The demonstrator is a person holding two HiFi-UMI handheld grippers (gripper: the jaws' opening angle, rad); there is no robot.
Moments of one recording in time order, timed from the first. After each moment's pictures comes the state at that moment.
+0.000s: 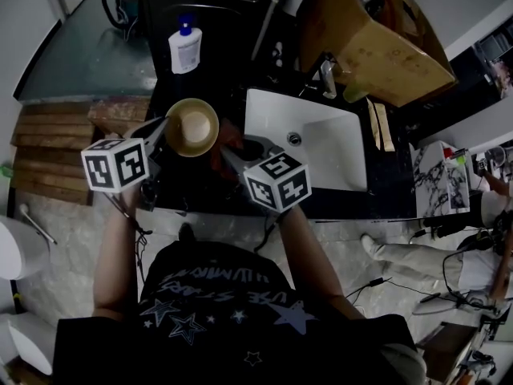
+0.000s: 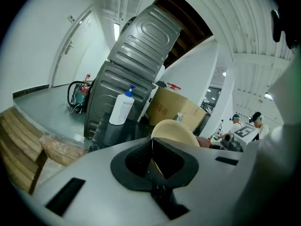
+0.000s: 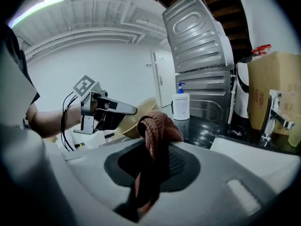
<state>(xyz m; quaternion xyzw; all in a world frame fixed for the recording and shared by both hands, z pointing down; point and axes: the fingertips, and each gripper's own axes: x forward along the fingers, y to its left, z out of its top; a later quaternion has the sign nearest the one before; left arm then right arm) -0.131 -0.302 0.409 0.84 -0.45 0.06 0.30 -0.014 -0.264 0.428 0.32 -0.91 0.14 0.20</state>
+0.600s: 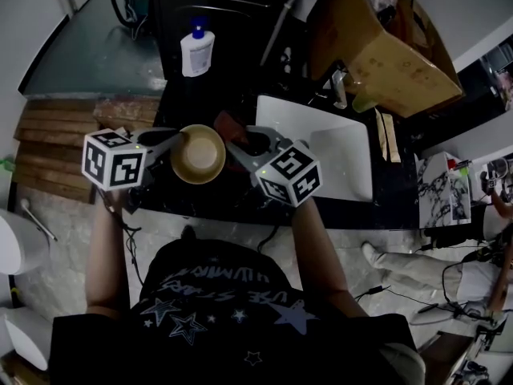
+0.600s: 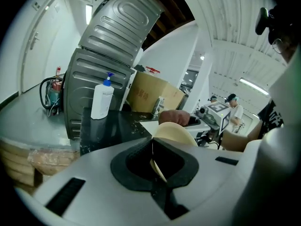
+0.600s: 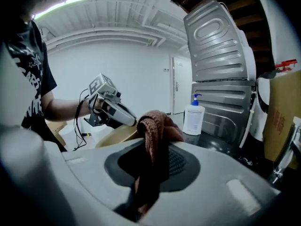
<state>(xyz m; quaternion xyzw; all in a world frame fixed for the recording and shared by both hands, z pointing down) -0.124 -0.283 0.418 0.90 -0.31 0.16 0.27 -0.036 -0.284 0.411 0.25 -0.95 0.05 0.19</state>
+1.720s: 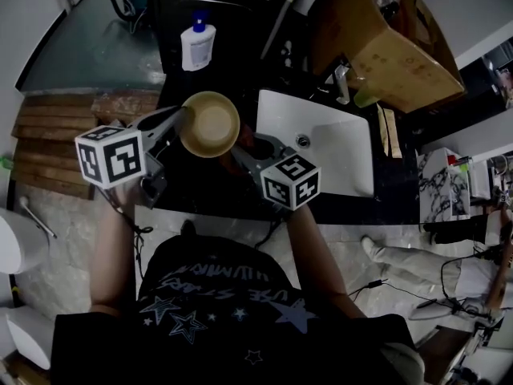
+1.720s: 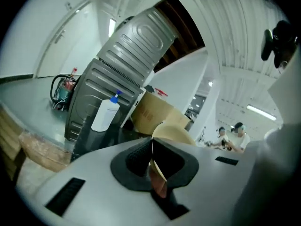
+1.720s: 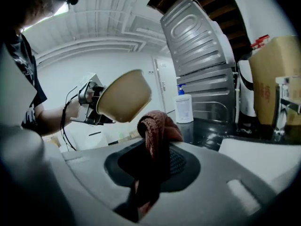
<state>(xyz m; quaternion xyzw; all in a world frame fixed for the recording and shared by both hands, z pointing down) -0.122 -0.308 0.370 0.88 -0.37 0.01 0.30 -0.022 -0.284 0.441 0.30 -0.93 0.15 0.14</state>
